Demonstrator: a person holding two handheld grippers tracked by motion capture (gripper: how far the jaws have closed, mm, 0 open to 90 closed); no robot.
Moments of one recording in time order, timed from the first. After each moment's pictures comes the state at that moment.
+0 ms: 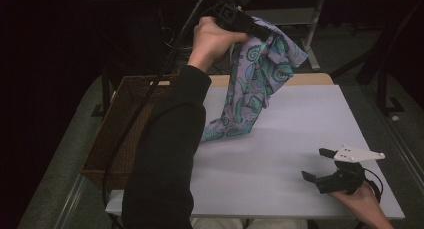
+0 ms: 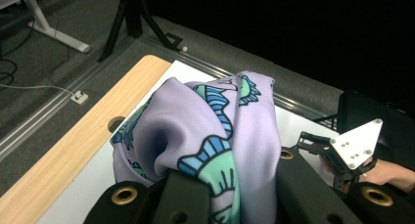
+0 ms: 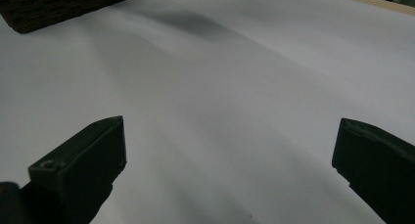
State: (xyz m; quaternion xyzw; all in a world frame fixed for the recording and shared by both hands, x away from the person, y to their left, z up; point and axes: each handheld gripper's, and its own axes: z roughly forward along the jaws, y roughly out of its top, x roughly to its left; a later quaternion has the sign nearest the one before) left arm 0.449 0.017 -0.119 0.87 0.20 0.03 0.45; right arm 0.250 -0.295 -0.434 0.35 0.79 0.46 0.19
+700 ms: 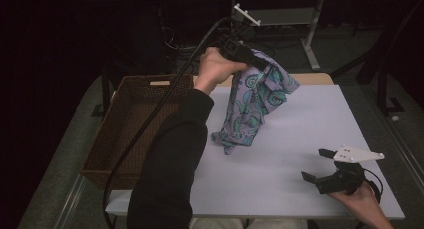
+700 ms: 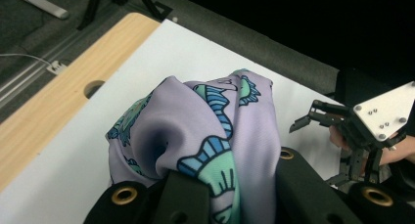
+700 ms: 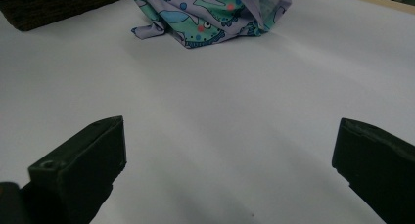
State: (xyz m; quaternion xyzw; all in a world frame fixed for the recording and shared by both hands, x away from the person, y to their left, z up) left arm 0.457 0.009 -0.193 0.89 0.20 -0.01 0.41; right arm 0.249 -0.294 -0.434 0.35 0.80 0.46 0.18
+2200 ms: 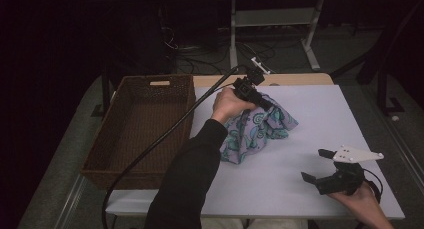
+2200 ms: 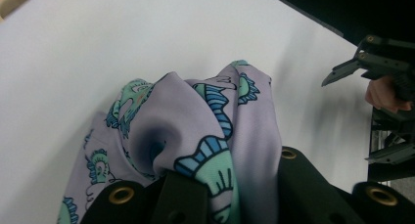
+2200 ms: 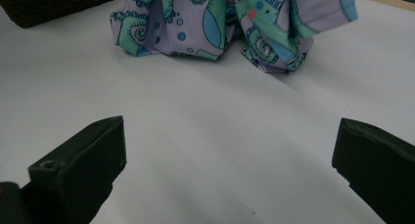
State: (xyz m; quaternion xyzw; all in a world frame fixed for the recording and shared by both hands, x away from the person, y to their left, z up) left arm 0.461 -0.024 -0.320 0.91 0.22 -0.07 0.35; right arm 0.249 -0.294 -0.434 0.34 0.80 0.46 0.18
